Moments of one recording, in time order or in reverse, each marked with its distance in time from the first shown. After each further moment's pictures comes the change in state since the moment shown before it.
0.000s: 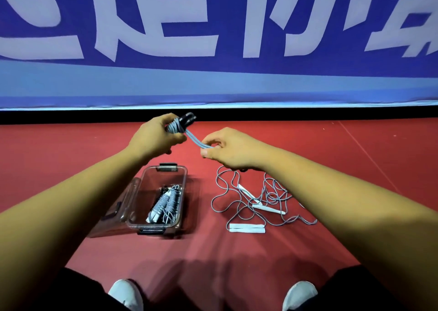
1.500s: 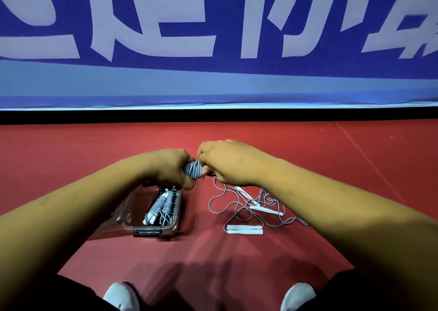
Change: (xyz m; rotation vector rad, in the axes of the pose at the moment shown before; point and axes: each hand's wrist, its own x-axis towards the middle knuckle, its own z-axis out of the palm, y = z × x) left_hand -0.030 0.026 0.020 0.438 -0.631 0.072; right_hand -0.010 -0.005 0.011 -0.730 -0.031 -0.273
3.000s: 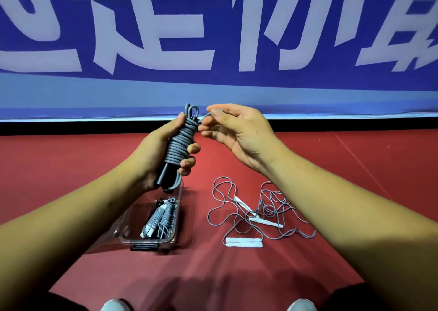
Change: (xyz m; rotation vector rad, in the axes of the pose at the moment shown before) left_hand -0.019 0.016 -0.020 -1.562 0.041 0.281; right_hand 0.007 0.019 -0.037 1.957 0.612 0.261
